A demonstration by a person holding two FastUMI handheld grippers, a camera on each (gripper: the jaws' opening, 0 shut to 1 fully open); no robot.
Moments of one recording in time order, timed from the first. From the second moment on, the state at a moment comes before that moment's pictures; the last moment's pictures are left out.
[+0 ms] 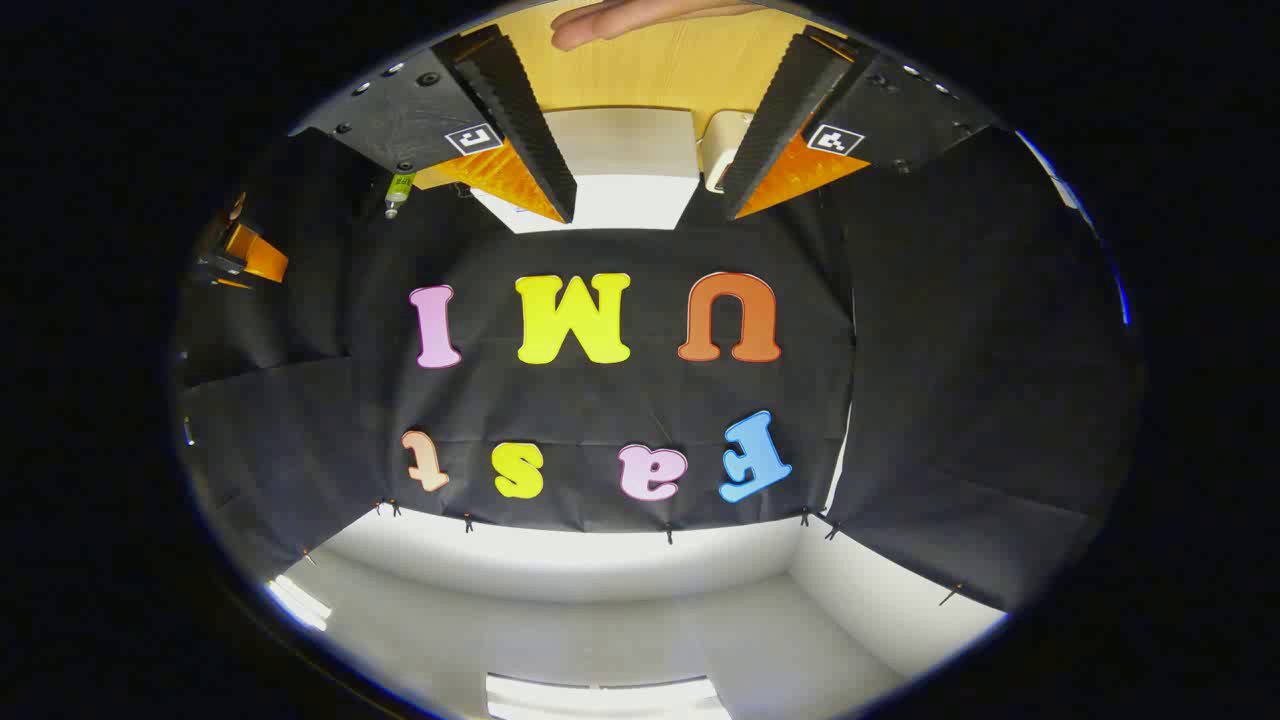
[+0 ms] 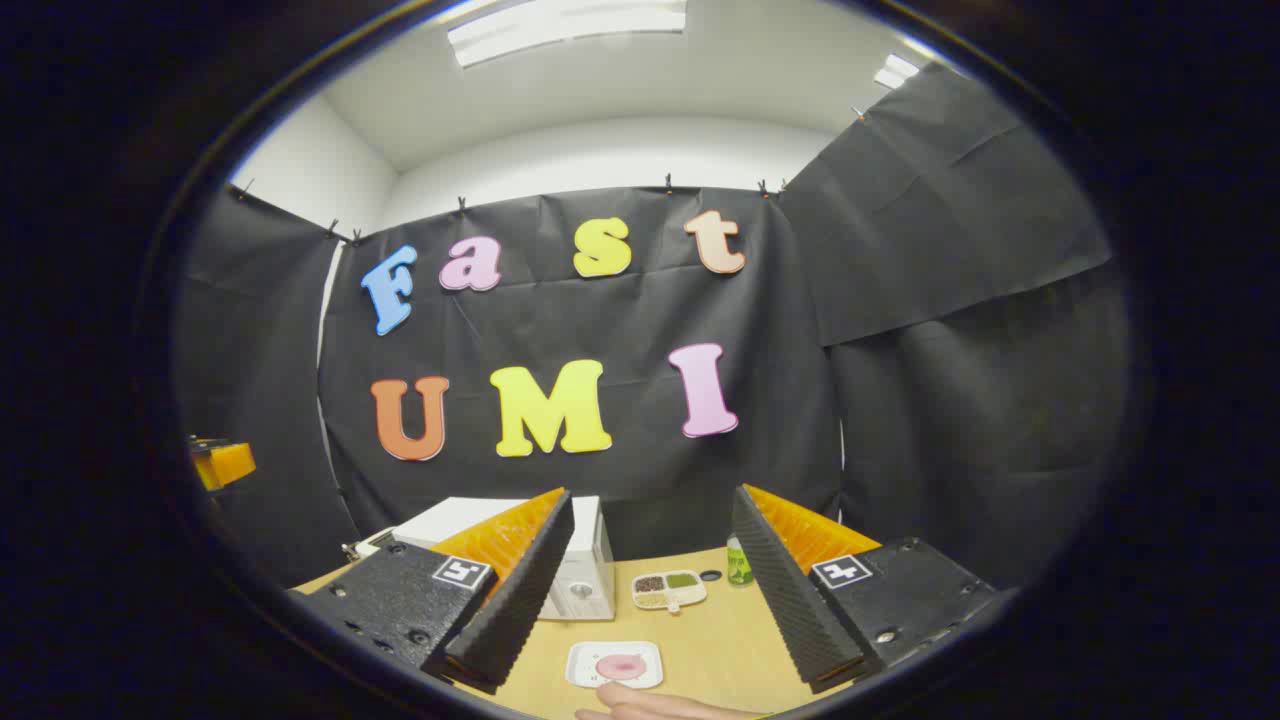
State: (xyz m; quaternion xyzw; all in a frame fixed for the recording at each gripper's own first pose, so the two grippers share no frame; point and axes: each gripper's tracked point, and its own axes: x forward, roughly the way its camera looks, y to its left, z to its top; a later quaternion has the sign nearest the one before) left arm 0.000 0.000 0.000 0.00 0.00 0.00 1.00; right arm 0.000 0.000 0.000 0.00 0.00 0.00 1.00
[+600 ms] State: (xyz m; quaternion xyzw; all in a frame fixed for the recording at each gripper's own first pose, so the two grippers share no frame) left arm 0.001 0.008 -0.006 0.00 0.00 0.01 1.00; right arm -0.003 -0.002 0.004 0.00 -0.01 0.01 1.00
